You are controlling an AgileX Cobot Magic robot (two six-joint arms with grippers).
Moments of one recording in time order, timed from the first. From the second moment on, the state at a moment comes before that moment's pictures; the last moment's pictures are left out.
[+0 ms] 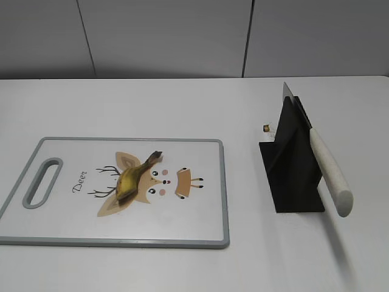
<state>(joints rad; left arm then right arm) -0.05 -0.01 -0.49 -0.08 1.08 0.12 0.07 -0.01 -0.50 0.08 1.05 -0.06</state>
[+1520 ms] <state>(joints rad) -0.05 -0.01 -0.49 -0.08 1.08 0.12 0.07 -0.01 -0.50 0.08 1.05 -0.06</state>
